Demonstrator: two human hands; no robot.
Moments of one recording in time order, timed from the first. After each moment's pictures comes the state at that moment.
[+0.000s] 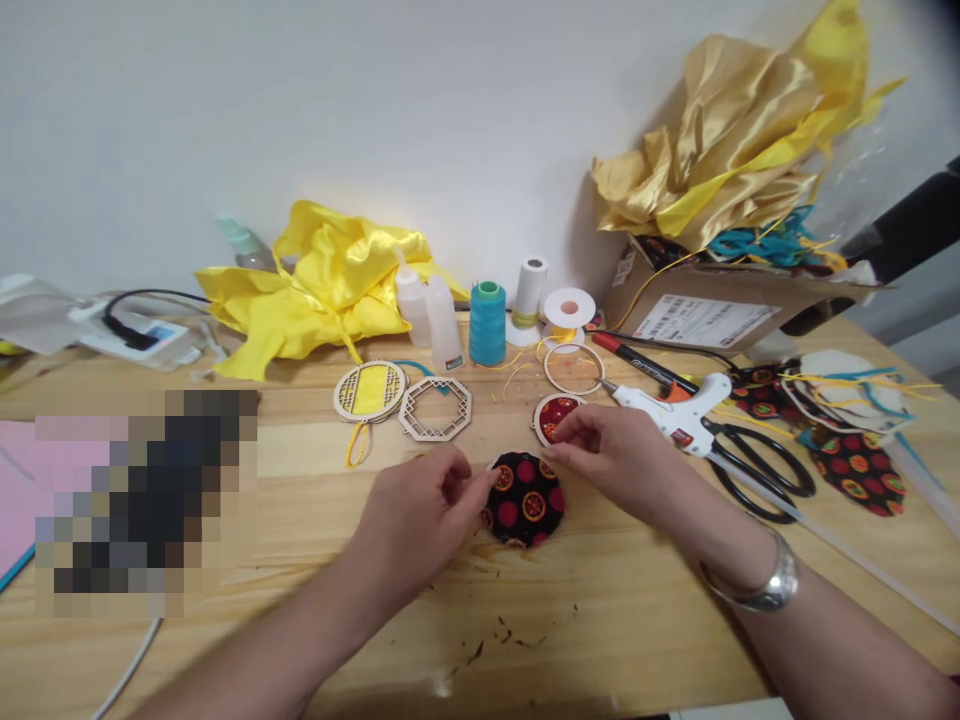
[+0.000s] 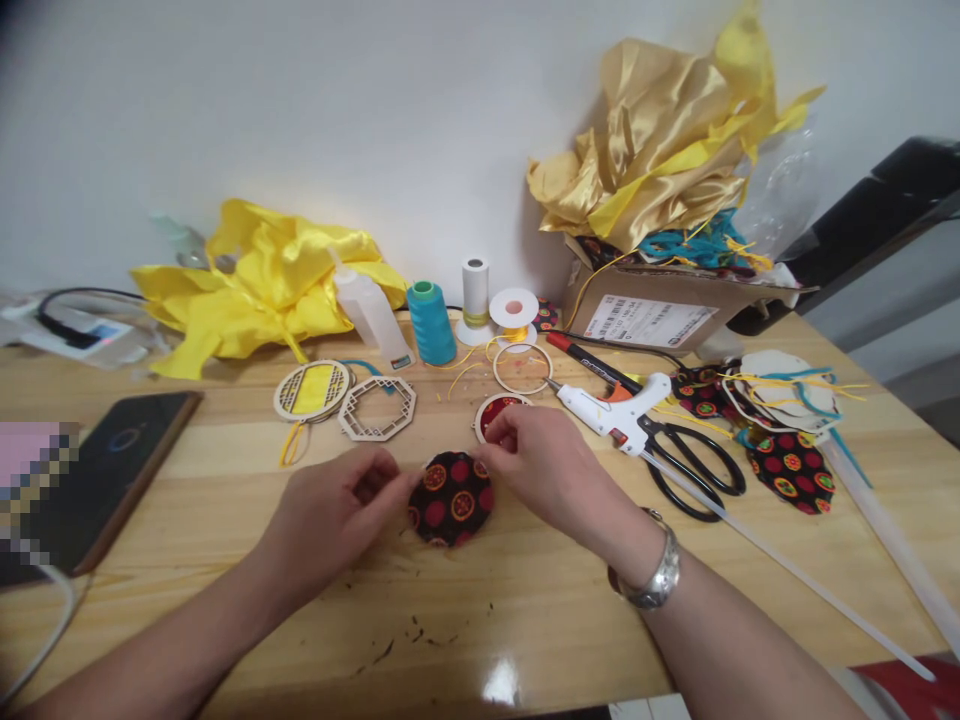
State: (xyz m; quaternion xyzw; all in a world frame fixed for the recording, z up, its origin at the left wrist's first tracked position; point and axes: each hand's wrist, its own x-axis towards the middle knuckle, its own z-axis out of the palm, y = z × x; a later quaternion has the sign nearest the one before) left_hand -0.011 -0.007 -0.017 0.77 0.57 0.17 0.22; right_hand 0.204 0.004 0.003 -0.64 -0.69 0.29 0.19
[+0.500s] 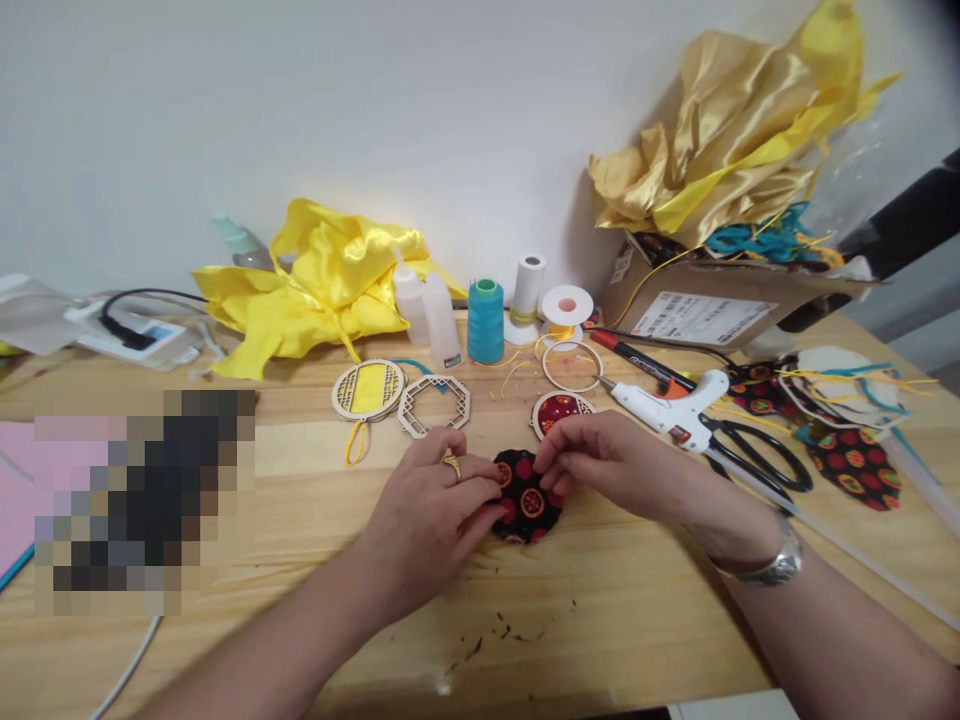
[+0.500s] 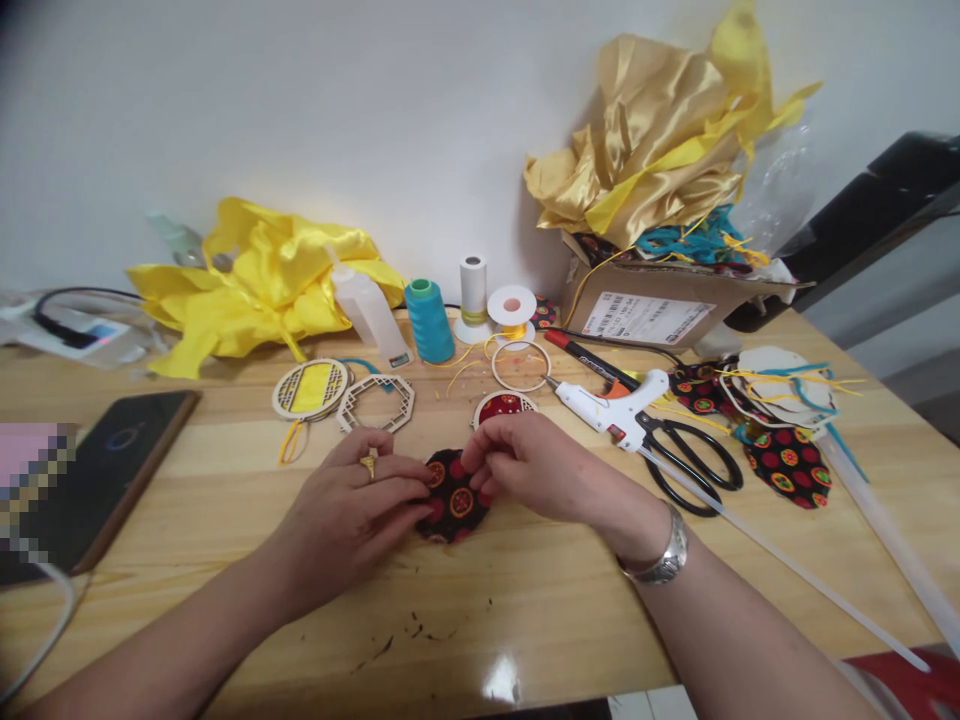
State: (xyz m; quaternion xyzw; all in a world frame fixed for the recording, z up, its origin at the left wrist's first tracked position) left_hand -0.012 -0.001 -0.021 0.91 0.30 0.26 0.10; right_hand 0.209 0.002 -0.001 -0.50 -0.62 0.57 0.20
